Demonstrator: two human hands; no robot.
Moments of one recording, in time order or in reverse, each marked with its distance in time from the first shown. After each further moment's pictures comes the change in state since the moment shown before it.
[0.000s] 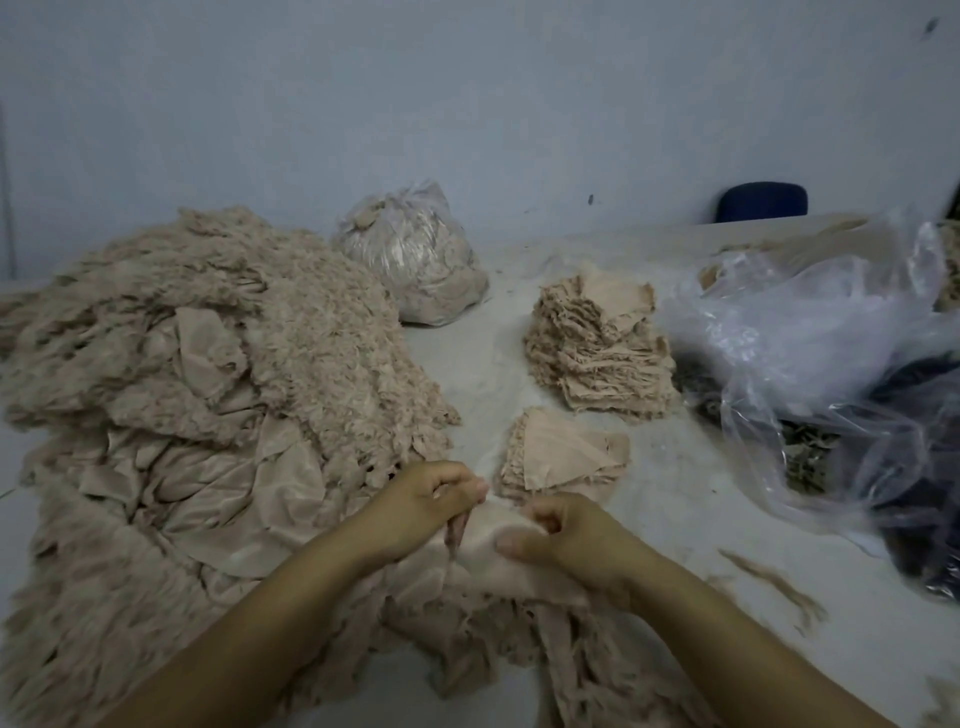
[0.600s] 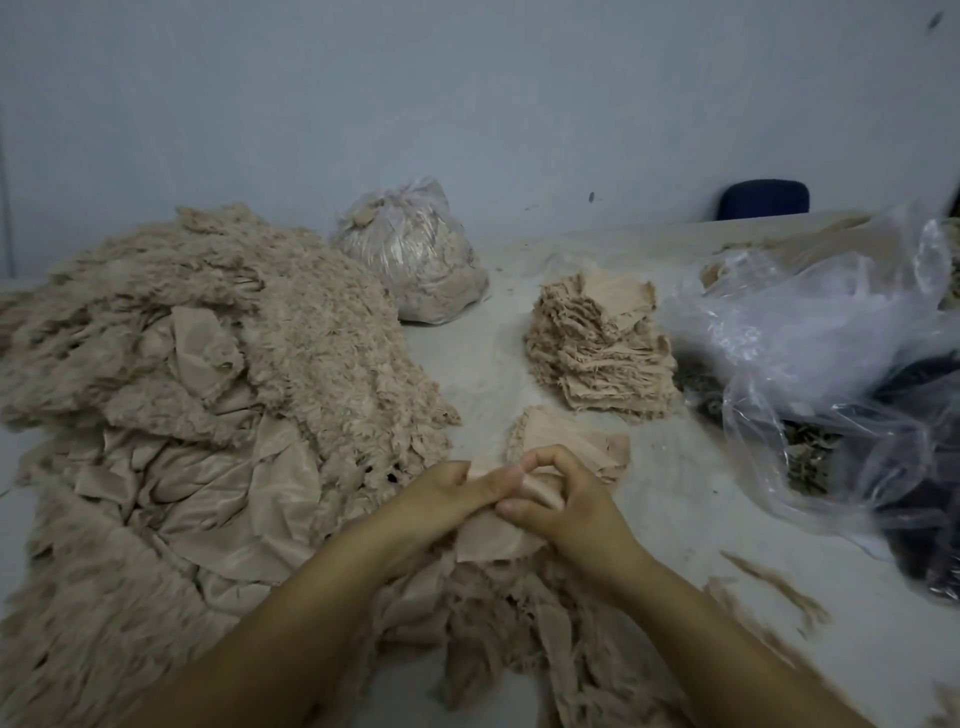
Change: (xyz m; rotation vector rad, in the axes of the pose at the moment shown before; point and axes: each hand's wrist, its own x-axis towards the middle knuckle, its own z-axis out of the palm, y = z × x) left_hand 0.006 0.016 0.019 -0.387 -0.015 -0.266; right_hand 0.002 -0.006 0.009 0.262 0.233 -0.201
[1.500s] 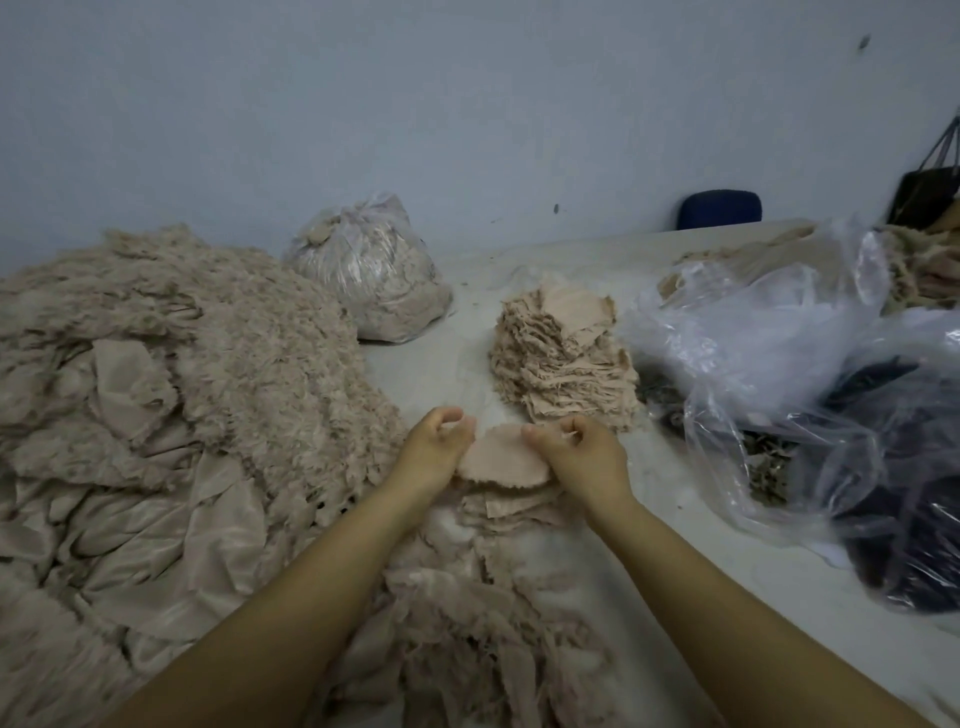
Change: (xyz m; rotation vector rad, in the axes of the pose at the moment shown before) left_hand 0.086 0.016 0.009 0.071 0.379 0.105; right_hand 0.067 0.001 -0.052 -0.325 0.512 0.076
